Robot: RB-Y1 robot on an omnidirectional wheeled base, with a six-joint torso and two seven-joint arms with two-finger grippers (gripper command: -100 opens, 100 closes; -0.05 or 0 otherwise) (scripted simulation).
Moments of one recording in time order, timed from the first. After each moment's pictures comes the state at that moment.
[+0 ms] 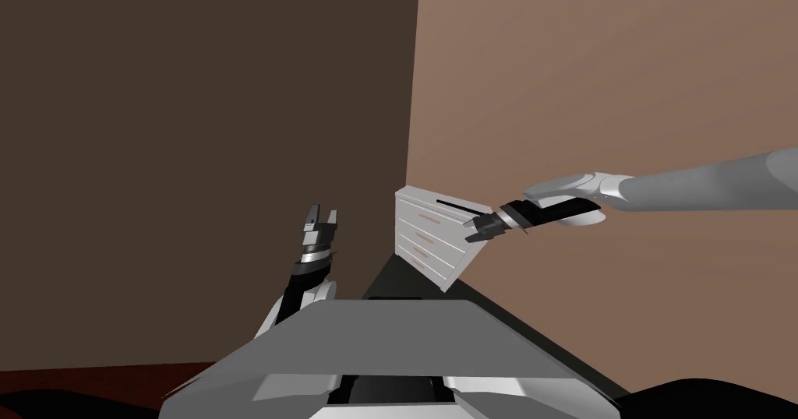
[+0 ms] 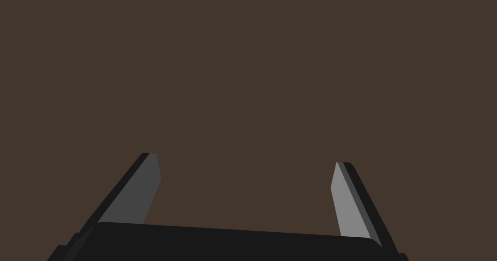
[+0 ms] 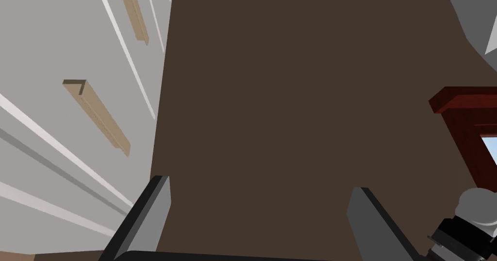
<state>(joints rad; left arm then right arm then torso) 0.53 -0.03 0.00 -2.24 -0.06 -0.55 0.05 0.56 -2.40 0.11 -1.74 -0.10 -0.88 0.11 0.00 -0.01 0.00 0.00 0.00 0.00</state>
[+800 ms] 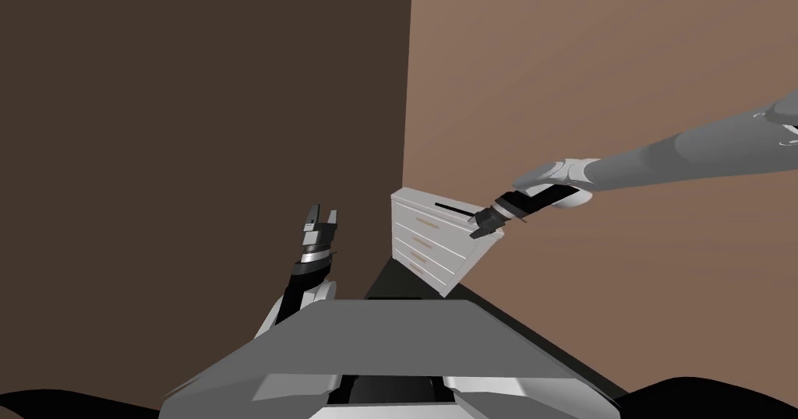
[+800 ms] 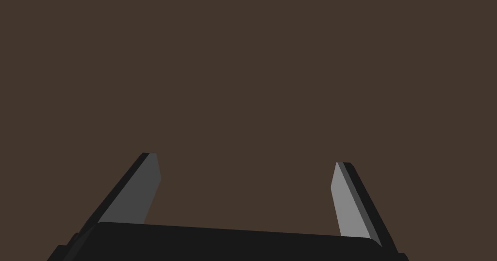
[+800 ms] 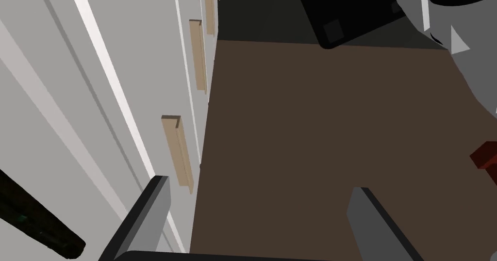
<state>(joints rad) 0.53 -0.03 0.00 -2.24 -0.06 -0.55 0.05 0.63 -2.61 0.12 -1.63 -0.11 -0.91 0.08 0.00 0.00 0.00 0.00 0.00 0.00</state>
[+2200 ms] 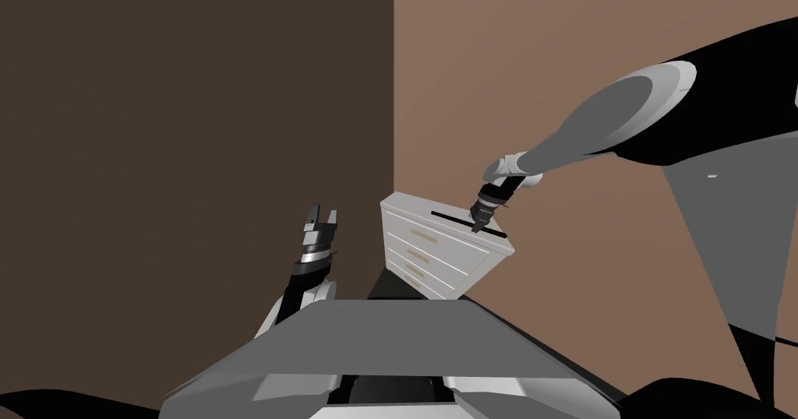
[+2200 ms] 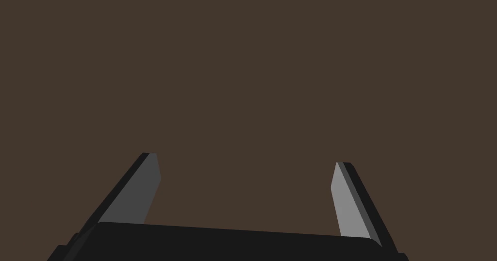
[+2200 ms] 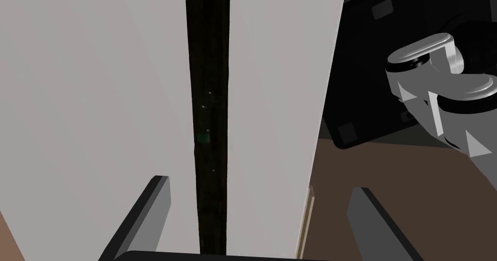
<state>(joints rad) 0.53 -0.03 0.00 -2.24 -0.06 -0.55 0.05 0.79 -2.99 0.16 -1.45 -0.14 -0.93 0.02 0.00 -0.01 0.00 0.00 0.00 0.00</state>
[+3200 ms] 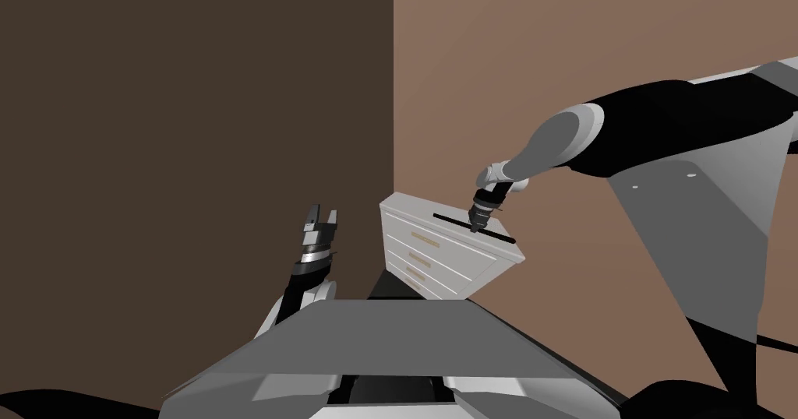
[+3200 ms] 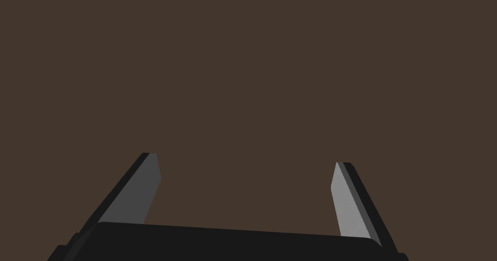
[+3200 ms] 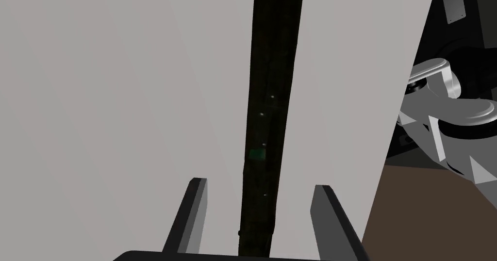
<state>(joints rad) 0.53 -0.03 0.00 -2.24 -0.06 -0.55 0.05 0.87 -3.05 0.15 -1.43 -0.14 -0.89 0.01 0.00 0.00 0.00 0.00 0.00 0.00</state>
